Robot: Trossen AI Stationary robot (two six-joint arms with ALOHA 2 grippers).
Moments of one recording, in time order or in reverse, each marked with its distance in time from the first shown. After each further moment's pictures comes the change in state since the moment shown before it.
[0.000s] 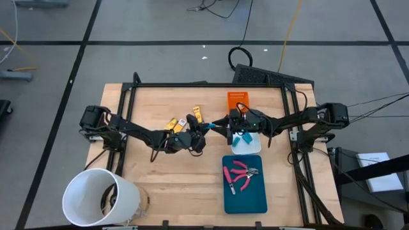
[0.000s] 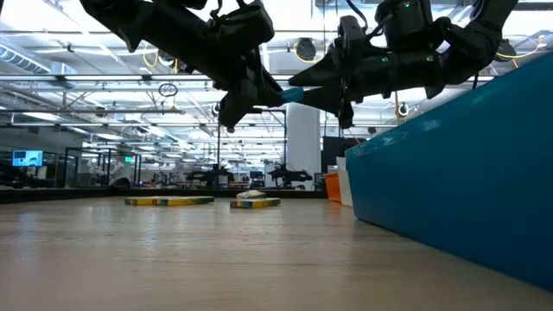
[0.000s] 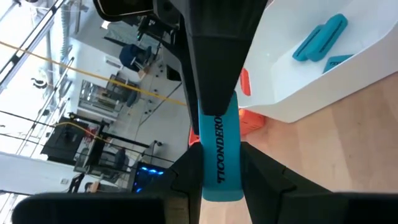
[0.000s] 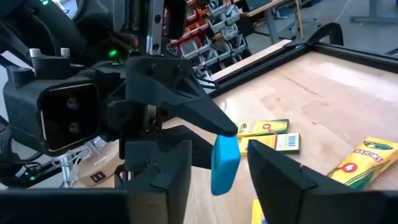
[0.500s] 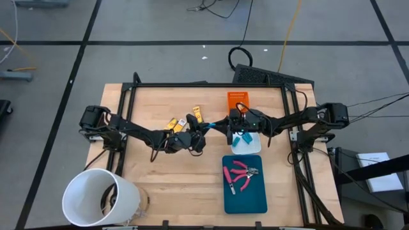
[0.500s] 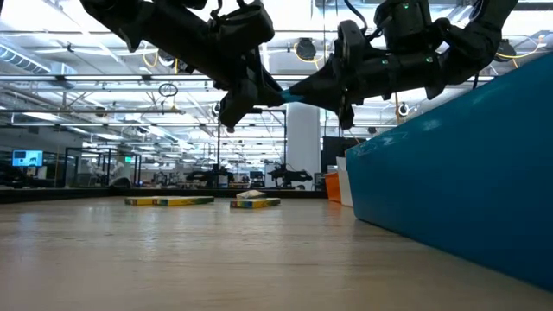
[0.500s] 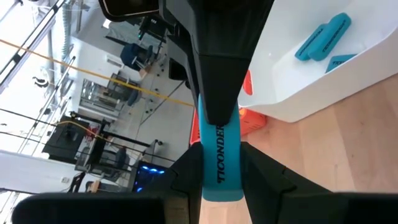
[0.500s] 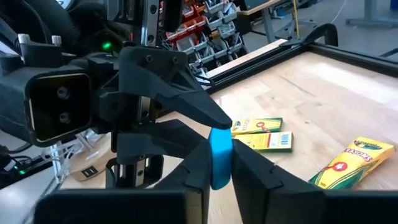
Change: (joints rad) left arm 0.000 -0.001 0.000 0.003 -0.004 0.000; right arm 0.000 0.000 0.000 -0.016 0.000 -0.031
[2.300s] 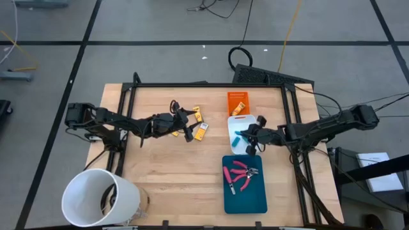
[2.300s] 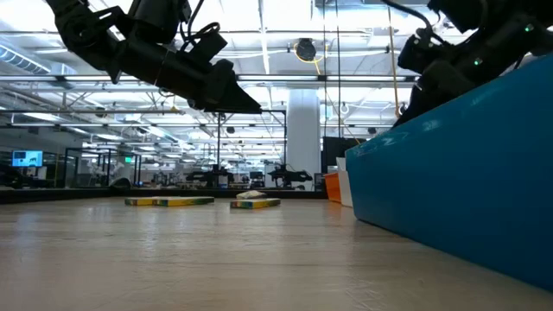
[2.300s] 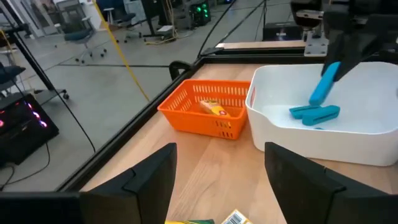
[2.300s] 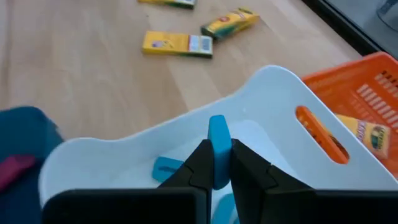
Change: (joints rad) left arm 0.226 -0.212 -0.295 0.183 0.368 -0.692; right arm 0.277 -0.480 -0.101 -0.982 0.527 -0.107
